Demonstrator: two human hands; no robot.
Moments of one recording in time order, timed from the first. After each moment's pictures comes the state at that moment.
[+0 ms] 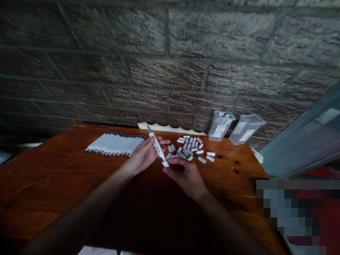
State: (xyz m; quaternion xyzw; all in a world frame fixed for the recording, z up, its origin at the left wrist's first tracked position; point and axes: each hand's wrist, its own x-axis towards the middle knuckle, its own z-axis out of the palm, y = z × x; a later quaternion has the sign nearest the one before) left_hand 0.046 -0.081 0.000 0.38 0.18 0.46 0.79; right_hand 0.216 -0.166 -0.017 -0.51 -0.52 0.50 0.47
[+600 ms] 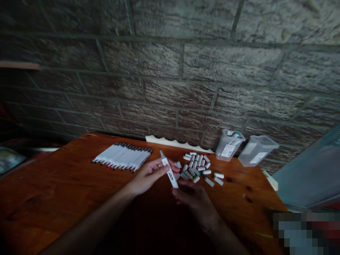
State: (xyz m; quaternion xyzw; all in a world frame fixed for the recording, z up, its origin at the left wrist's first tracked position) left_hand 0.036 -0.085 0.000 0.58 0.23 0.38 0.68; right_hand 0.223 -0.166 -0.019 -0.52 -0.33 0.65 0.44
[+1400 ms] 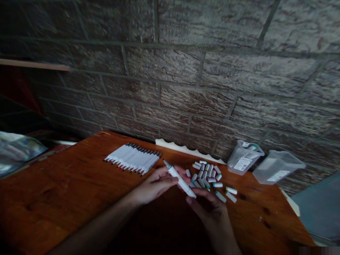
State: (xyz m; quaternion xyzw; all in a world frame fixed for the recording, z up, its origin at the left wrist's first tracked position) left_hand 0.037 -0.089 -0.007 0.51 0.16 0.40 0.74; right_hand 0.240 -0.163 -0.028 -0.60 -0.46 0.45 0.48
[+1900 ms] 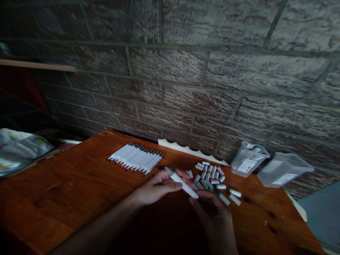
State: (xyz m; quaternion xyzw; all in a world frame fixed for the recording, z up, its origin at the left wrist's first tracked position) left_hand 0.031 -0.097 0.007 0.54 0.16 0.37 0.74; right_hand 0.230 -0.171 -0.030 -0.62 -0.45 0.40 0.51
